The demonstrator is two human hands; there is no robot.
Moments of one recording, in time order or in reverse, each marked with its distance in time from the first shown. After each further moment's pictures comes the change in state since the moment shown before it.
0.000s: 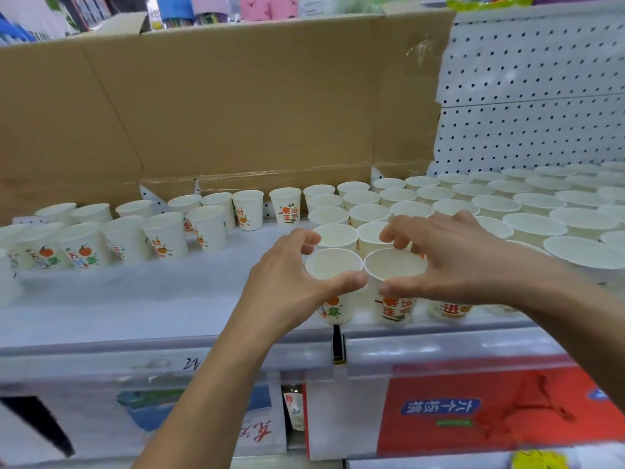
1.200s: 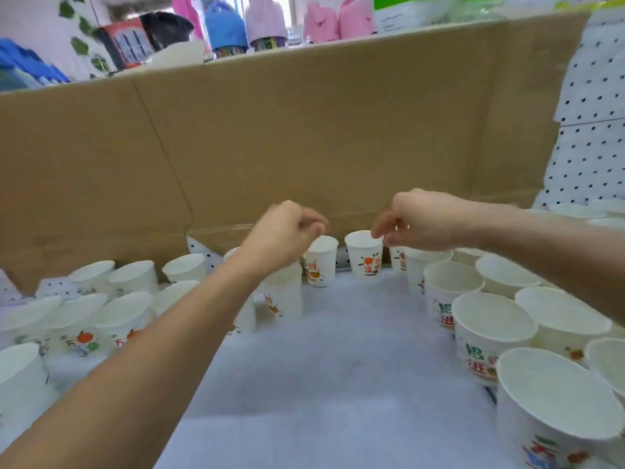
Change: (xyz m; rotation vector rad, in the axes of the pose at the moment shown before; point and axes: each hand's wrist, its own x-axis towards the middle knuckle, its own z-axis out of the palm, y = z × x) left_hand 0.199 -0.107 -0.124 0.234 -0.005 0.228; right_hand 0.242 -0.058 0.016 -0.080 -0.040 -0.104
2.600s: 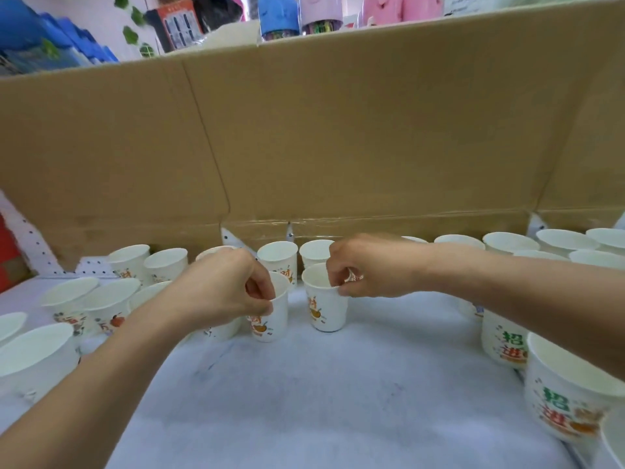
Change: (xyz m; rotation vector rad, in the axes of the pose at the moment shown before) left_hand -0.070 -0.082 -0.043 0.297 -0.190 -0.139; right_hand 0.063 -0.078 0.049 0.045 -0.090 -0.466
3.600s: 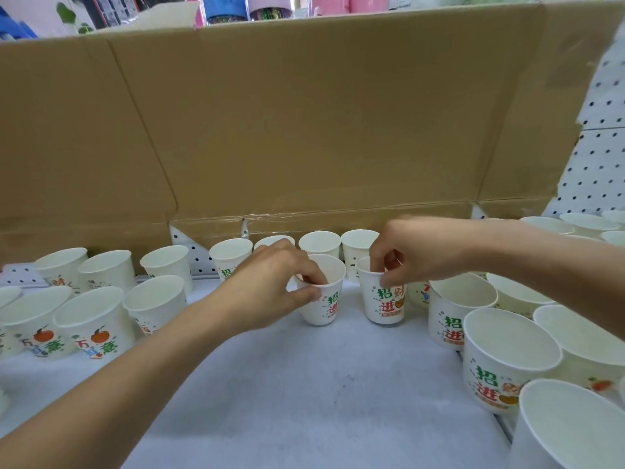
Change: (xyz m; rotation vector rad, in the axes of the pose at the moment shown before) left_hand 0.042 0.070 0.046 -0.176 0.141 0.441; right_hand -0.084 0.037 -0.029 0.008 -0.137 0.323
